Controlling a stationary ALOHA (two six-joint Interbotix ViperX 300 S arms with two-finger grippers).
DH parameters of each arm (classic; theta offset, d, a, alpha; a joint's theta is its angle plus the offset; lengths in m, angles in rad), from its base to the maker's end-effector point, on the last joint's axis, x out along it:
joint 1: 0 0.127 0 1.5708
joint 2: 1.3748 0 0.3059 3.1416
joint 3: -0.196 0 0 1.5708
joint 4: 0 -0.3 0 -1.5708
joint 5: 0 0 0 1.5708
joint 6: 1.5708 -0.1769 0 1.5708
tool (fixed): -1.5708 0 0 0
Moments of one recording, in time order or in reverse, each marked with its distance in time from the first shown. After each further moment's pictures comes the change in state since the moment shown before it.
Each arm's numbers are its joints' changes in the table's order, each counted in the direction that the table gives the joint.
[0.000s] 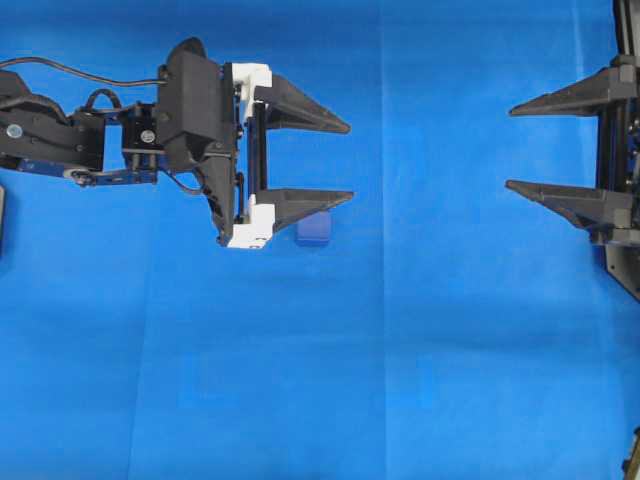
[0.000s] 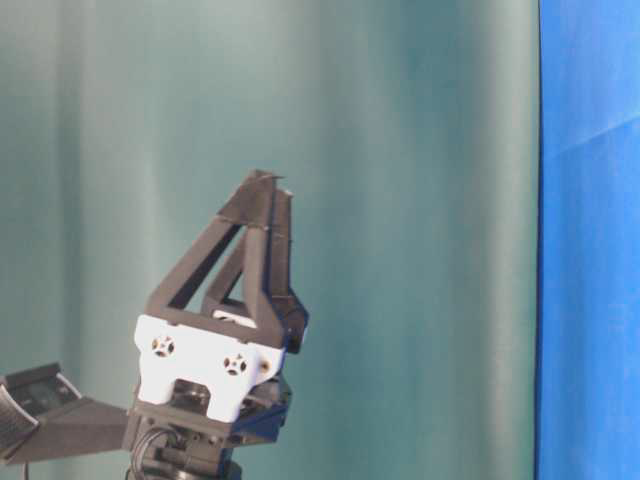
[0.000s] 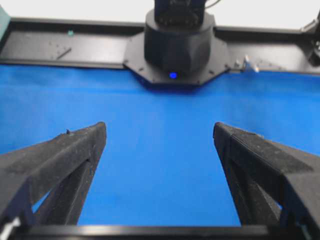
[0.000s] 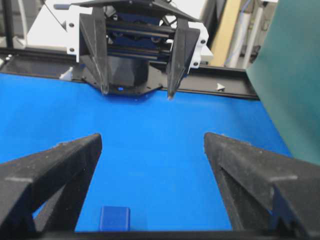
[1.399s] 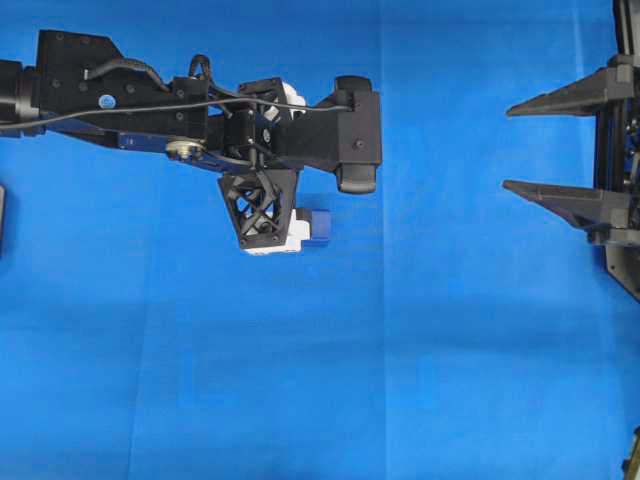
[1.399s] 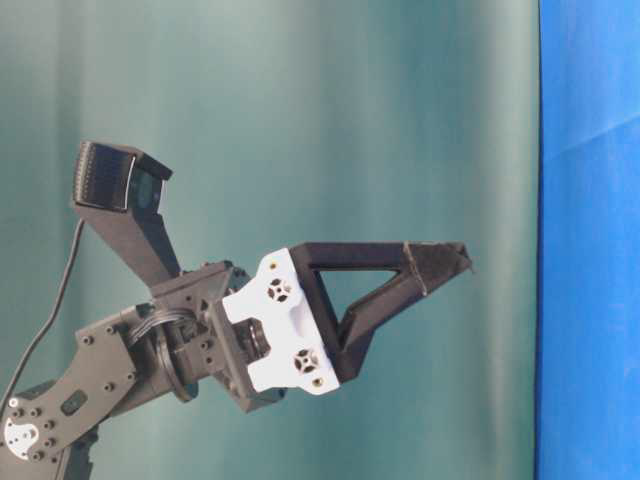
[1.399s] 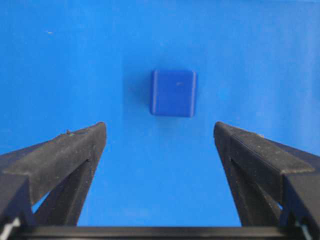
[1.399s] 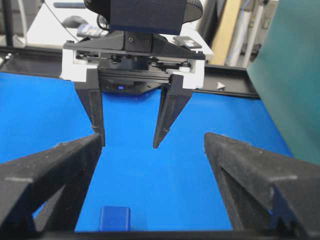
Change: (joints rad) left arm -0.003 -0.202 -0.485 -0.017 1.241 0.003; right arm 0.000 -0.012 -0.005 0.000 0.000 0.000
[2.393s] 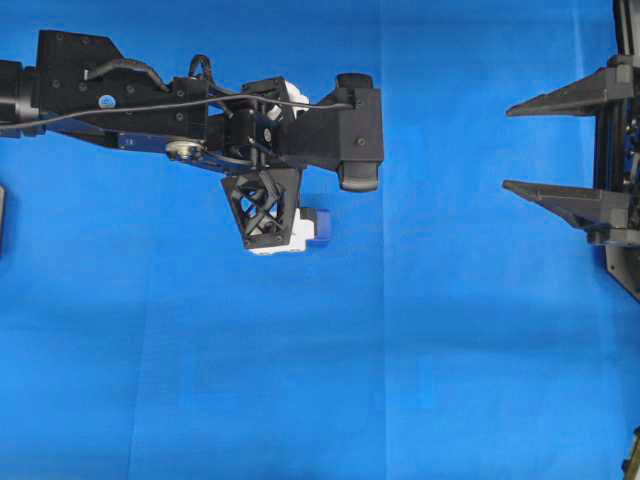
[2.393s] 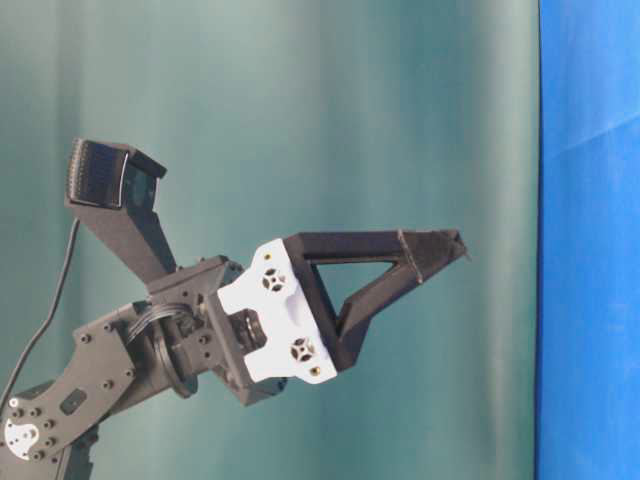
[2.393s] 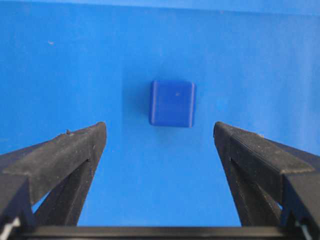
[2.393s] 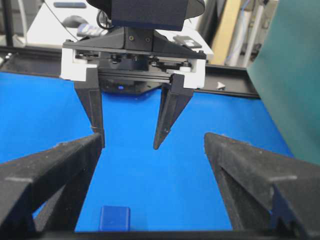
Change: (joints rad) left arm 0.000 0.000 0.000 0.000 -0.029 0.003; right arm -0.002 0.000 -0.002 -0.002 0.000 0.000
